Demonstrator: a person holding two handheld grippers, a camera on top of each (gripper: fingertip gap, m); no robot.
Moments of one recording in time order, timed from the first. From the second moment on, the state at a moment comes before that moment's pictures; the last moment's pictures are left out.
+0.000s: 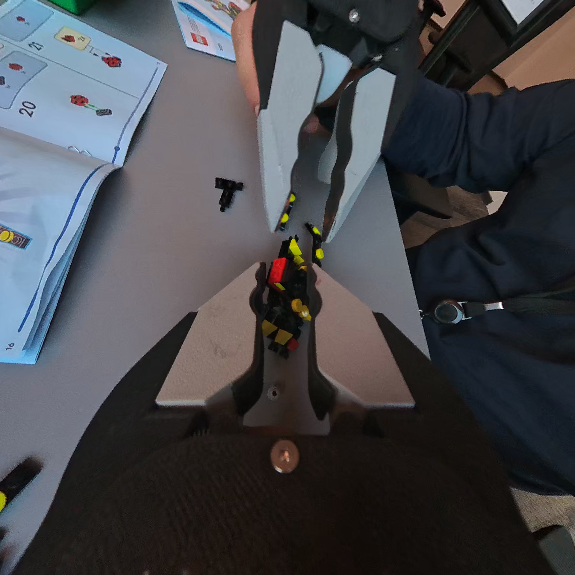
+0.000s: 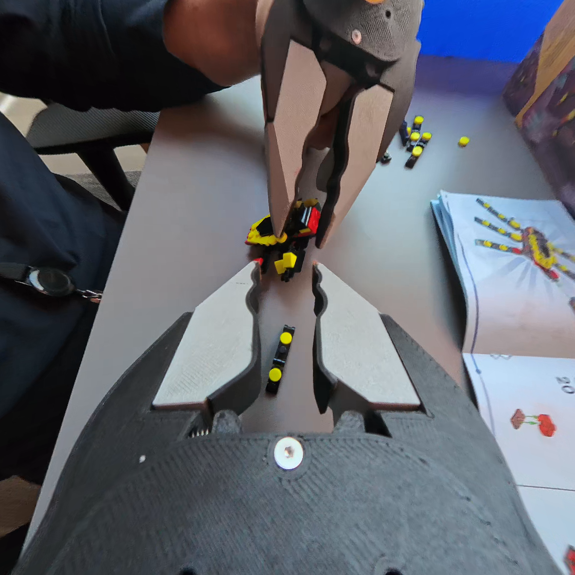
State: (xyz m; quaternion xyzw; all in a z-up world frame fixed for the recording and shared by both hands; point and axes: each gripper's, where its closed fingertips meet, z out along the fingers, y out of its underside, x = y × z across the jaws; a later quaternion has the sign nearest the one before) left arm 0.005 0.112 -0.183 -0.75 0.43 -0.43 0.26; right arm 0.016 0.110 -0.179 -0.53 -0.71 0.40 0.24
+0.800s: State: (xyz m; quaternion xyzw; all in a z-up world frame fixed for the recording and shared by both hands) left arm 0.004 0.134 -0.166 -0.75 0.44 -0.33 0.36; right arm 0.011 0.126 -0.163 -0.60 -0.58 0.52 0.18
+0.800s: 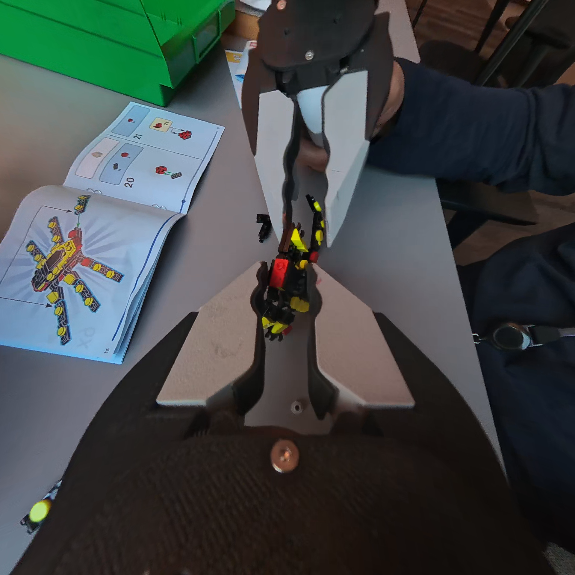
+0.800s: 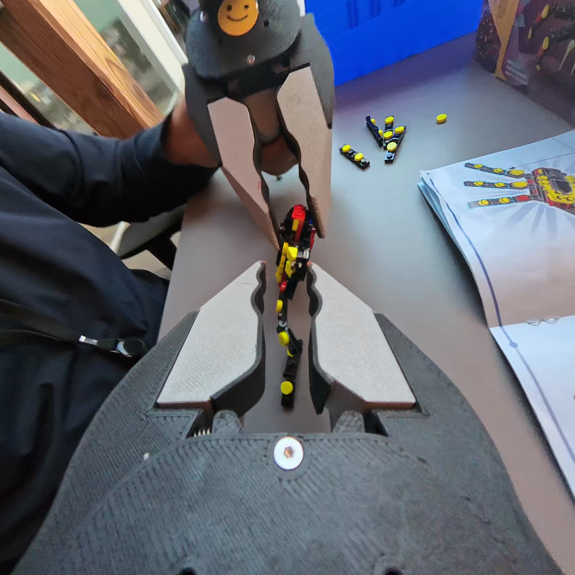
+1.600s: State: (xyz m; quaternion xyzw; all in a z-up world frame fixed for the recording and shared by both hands) left arm 0.009 0.126 -0.171 -0.75 0.45 -0.35 0.34; right arm 0.014 0.128 -0.167 -0.61 -0.57 0.53 0.16
